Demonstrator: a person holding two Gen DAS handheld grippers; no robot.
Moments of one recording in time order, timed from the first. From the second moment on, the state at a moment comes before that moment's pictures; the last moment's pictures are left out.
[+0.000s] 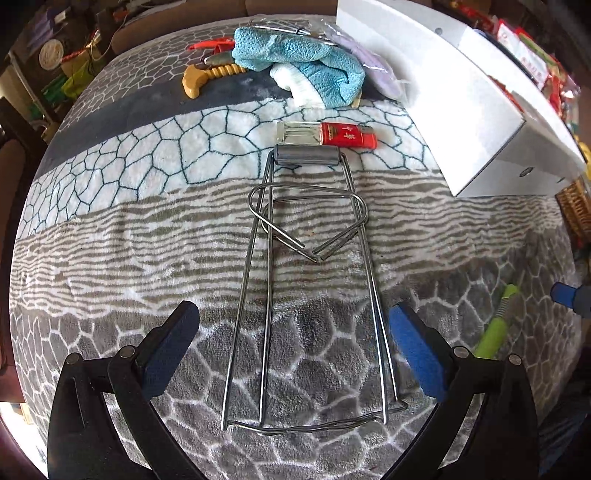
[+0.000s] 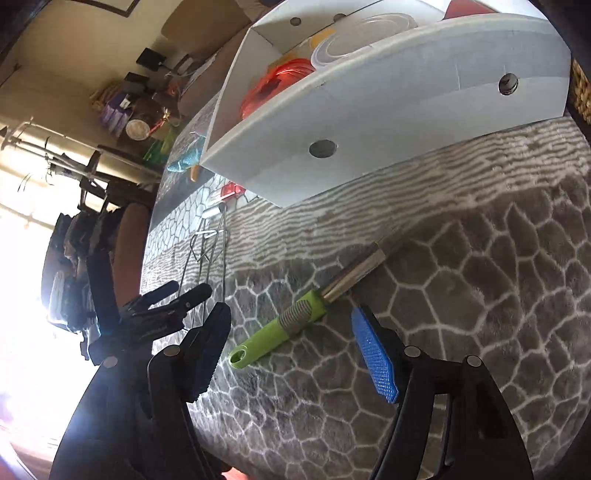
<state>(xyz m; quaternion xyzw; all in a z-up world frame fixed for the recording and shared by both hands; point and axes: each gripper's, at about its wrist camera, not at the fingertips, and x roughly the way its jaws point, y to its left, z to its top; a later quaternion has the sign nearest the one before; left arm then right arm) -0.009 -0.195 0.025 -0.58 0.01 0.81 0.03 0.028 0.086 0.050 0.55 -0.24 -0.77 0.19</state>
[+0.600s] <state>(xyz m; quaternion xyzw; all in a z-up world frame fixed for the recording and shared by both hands) 0.003 -0.233 0.035 -0.56 -0.15 0.81 0.14 0.002 0.016 0.051 0.54 -0.26 -0.75 0.28</state>
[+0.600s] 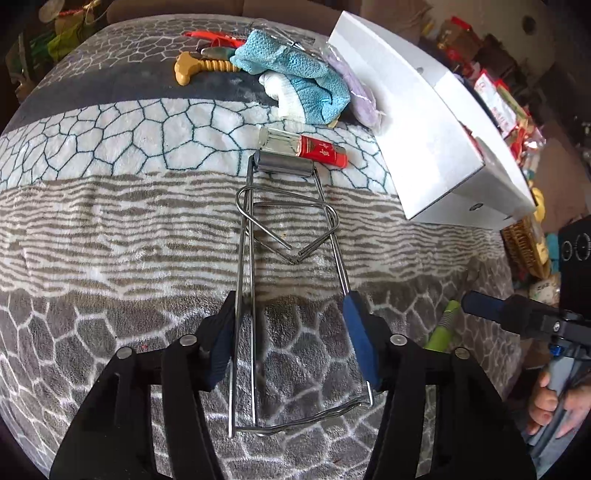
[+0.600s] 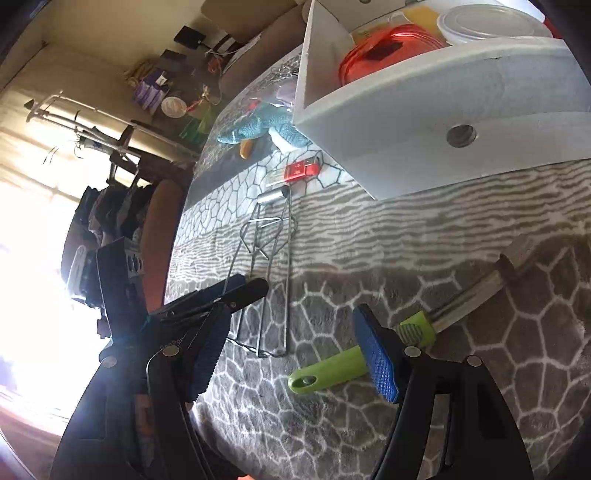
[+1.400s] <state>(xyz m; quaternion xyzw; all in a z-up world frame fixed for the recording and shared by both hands) -0.002 -0.262 0.017 -0.56 -0.30 0.75 0.18 -0.036 -0.031 -0.009 0.59 -0.31 -0.67 0.33</state>
